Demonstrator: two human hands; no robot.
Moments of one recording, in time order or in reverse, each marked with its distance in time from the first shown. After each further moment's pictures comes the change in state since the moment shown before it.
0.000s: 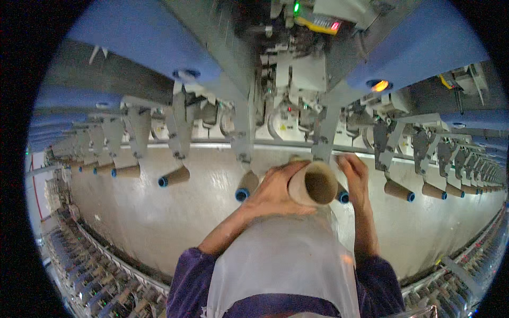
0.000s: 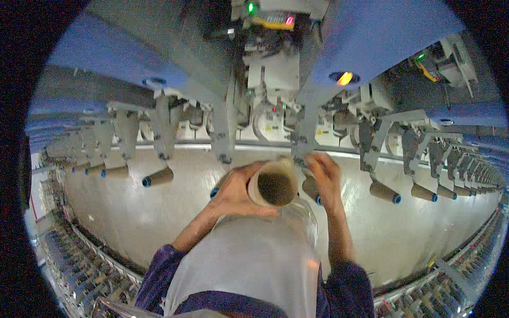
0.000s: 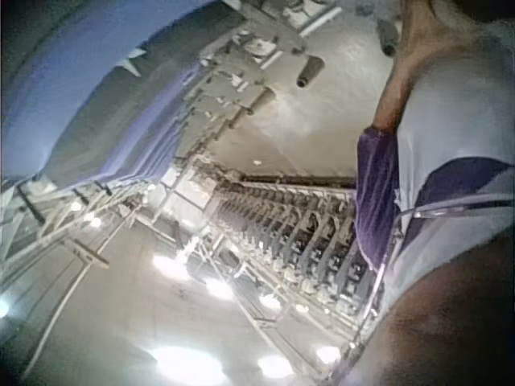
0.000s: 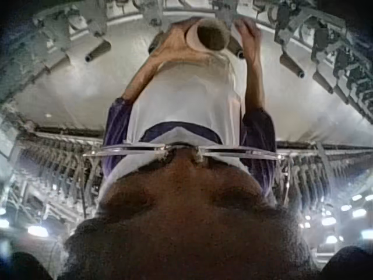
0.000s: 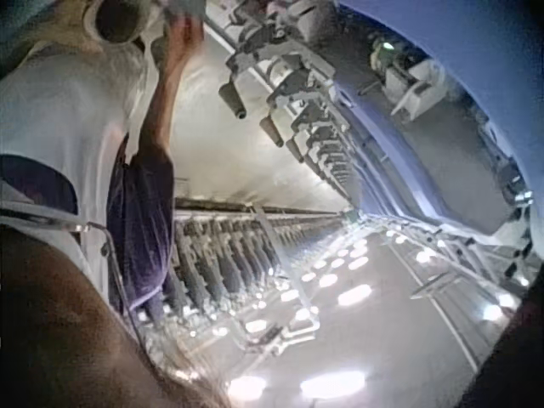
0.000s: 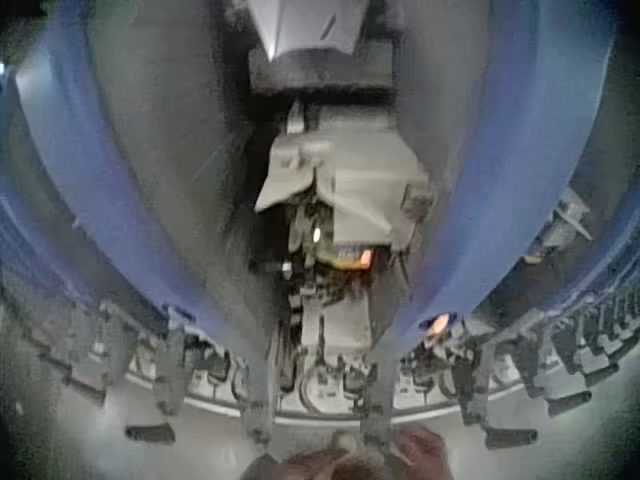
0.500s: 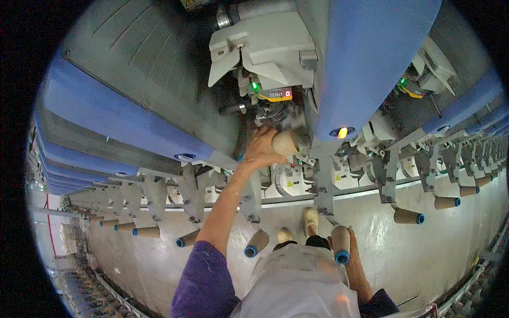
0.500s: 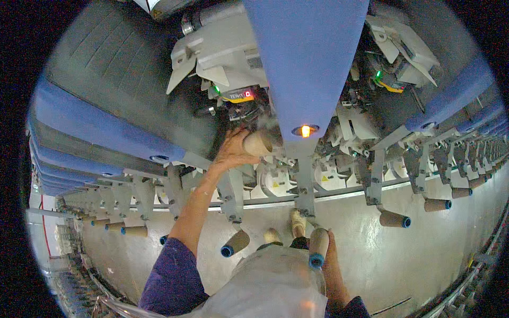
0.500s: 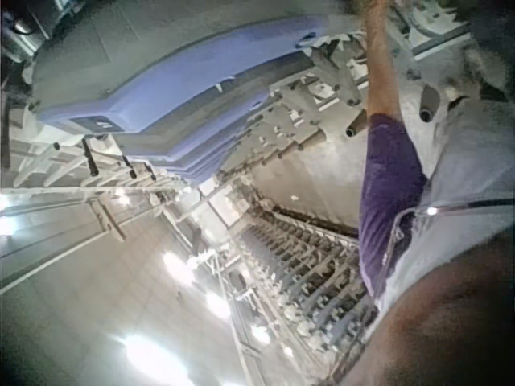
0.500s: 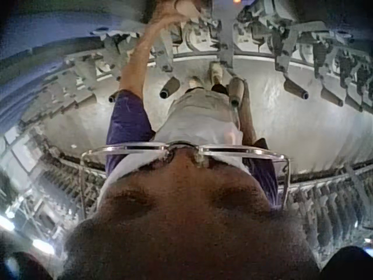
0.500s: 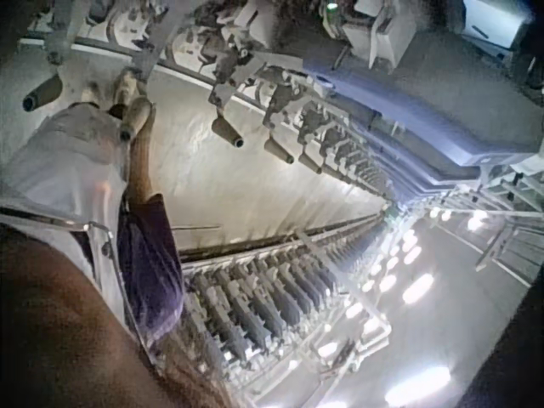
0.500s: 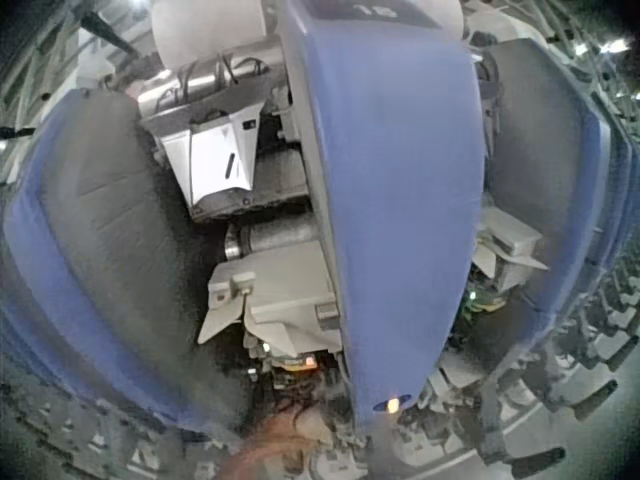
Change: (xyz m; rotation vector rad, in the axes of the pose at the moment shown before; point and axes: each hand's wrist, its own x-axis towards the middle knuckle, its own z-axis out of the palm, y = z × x) left_hand 0.182 -0.046 -0.090 0.898 0.284 0.153; right_hand -0.079 0.153 0.007 1.249 0.486 0.750
